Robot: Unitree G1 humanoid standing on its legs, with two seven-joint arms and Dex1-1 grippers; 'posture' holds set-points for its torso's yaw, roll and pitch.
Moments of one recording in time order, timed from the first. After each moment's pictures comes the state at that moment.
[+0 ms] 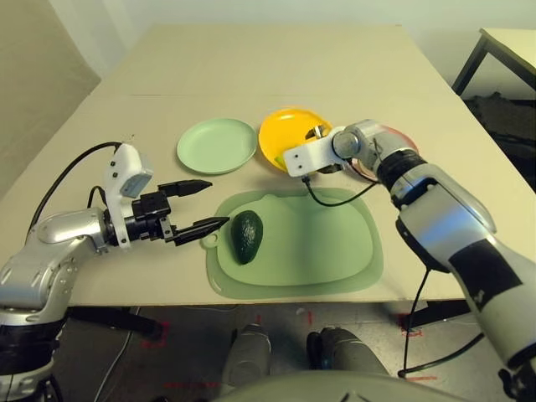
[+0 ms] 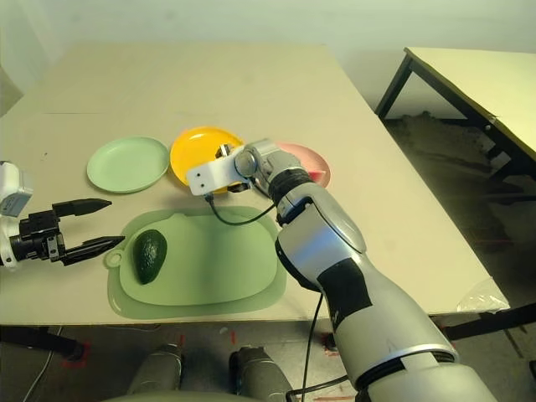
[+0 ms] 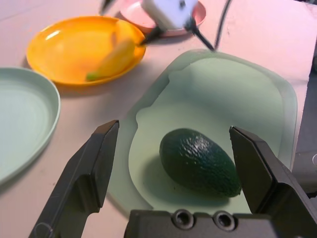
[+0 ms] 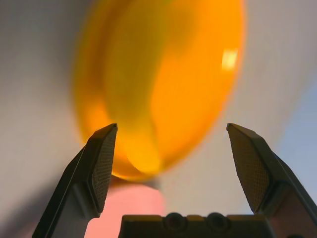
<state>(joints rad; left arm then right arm) -0.09 0.88 0.25 -0.26 -0.60 0.48 -1.07 -1.44 -0.19 0.63 1.37 -0.72 -0.42 0.66</state>
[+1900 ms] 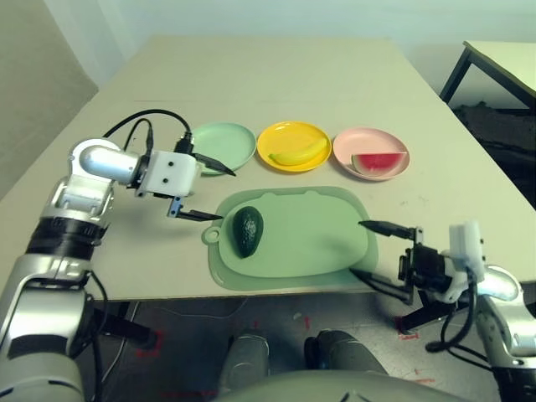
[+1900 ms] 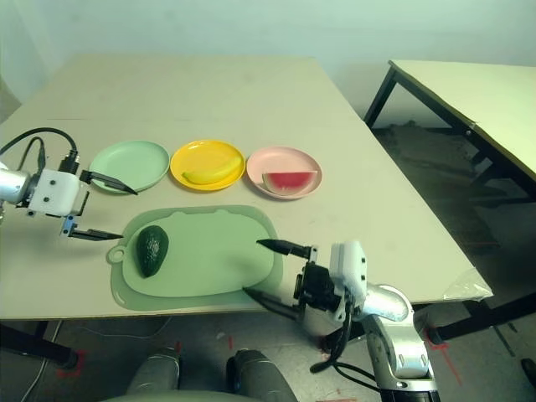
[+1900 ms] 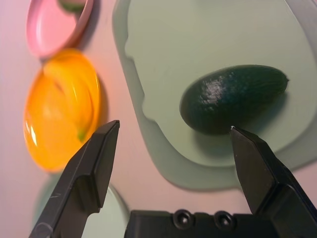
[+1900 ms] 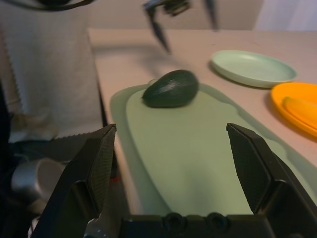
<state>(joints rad) -0.76 0.82 -0.21 0.50 -0.09 -0.64 -1.58 0.14 -0.45 -0.06 -0.22 0.44 -0.09 1.30</state>
